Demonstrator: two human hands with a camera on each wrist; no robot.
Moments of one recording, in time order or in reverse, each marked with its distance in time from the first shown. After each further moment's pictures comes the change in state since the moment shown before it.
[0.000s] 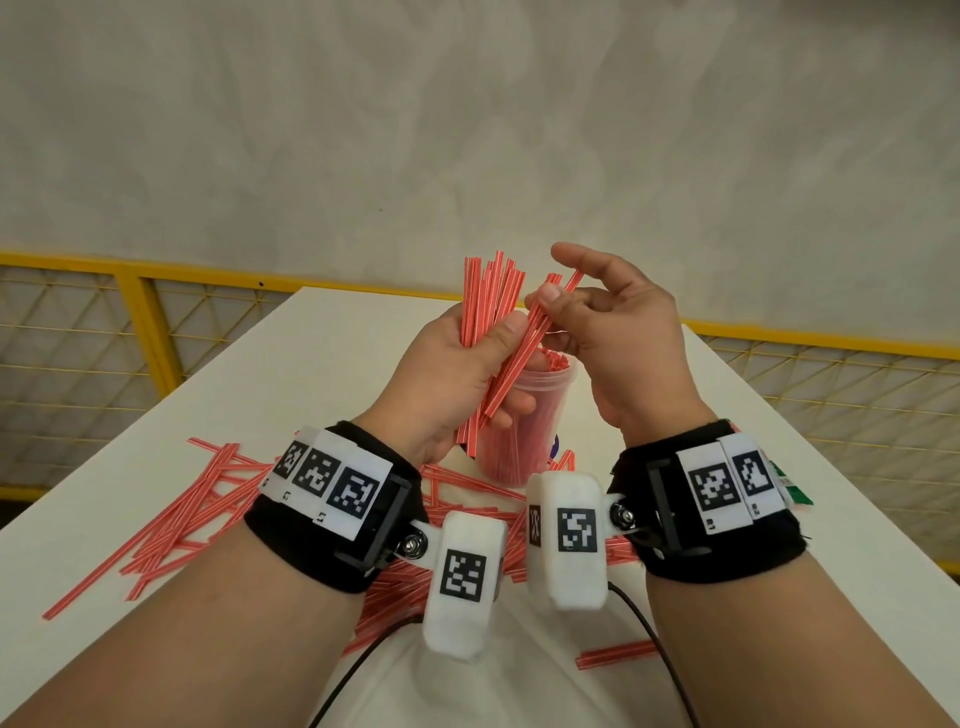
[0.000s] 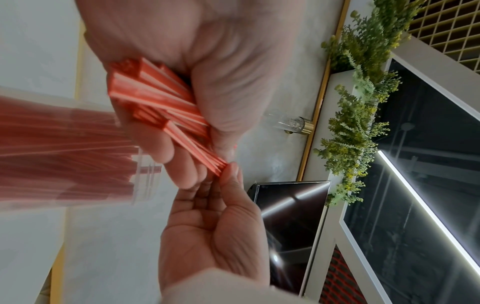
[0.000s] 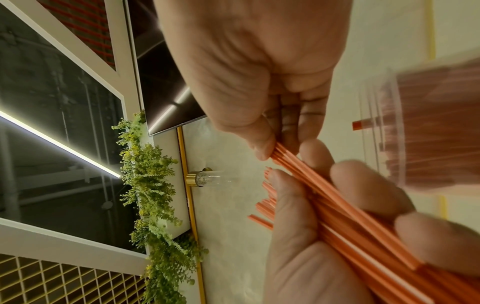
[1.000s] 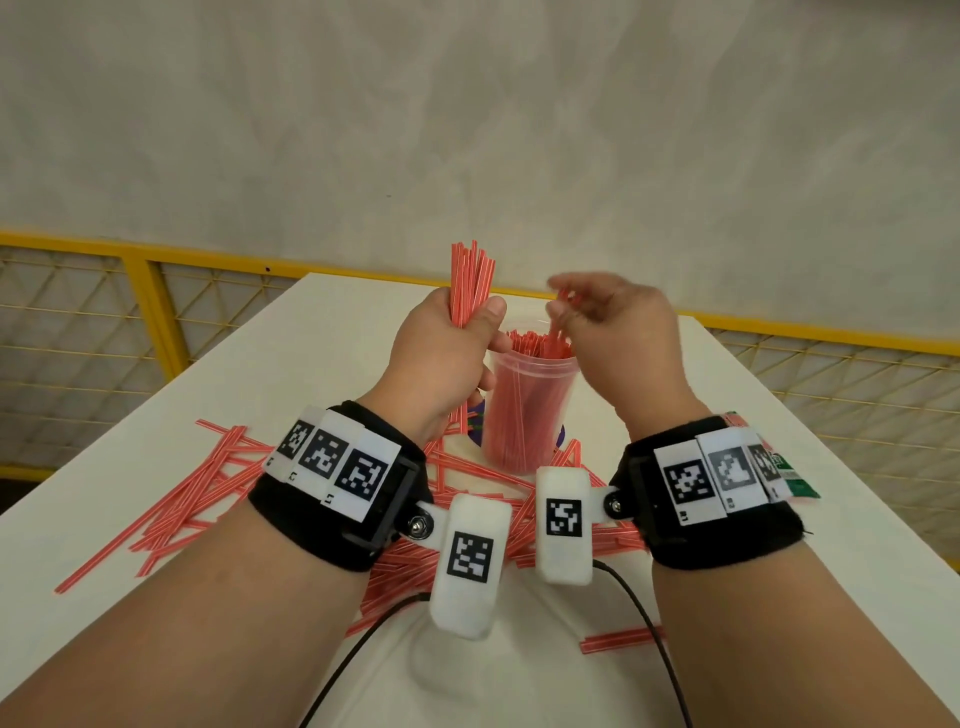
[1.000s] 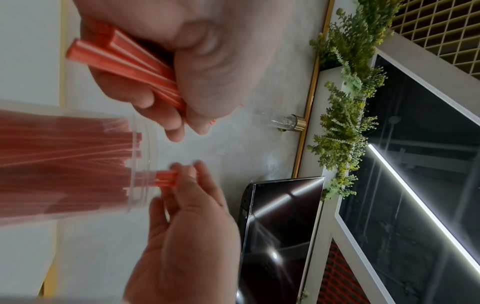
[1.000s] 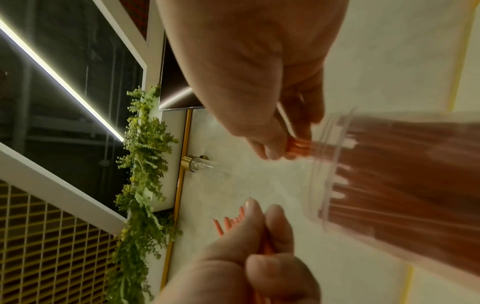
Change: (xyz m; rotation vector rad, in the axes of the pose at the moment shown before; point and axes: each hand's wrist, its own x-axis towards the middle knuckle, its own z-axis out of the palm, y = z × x) left_hand 0.005 -0.002 -0.008 0.259 0.252 0.035; right_hand 0.010 0.028 -0.012 -0.646 0.029 -0.151
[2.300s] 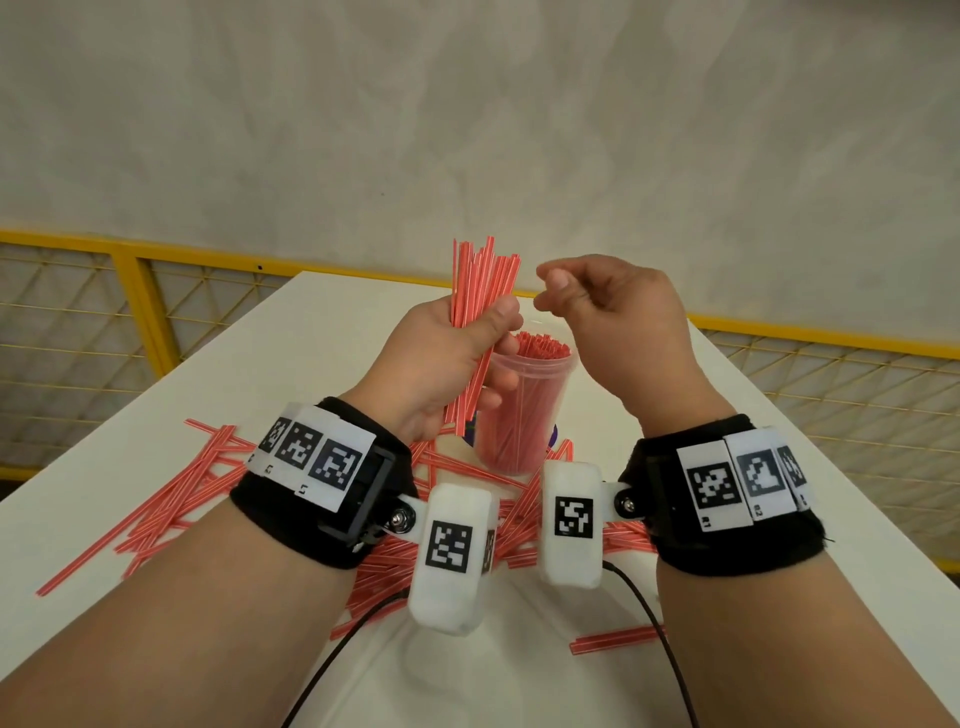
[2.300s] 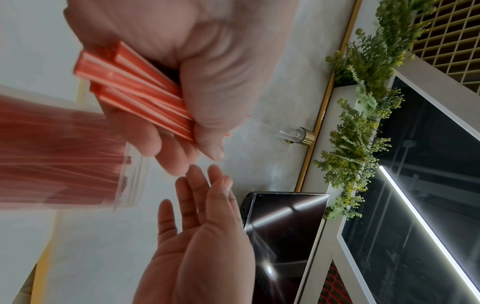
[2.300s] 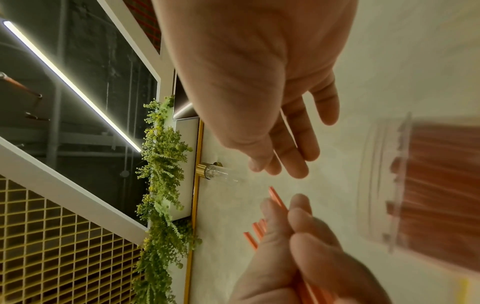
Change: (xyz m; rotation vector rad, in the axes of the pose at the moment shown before) left_hand -0.003 0.004 -0.001 -0.224 -0.178 -0.098; right_hand -0.003 -0.022 -0.015 0.048 -0.063 -0.030
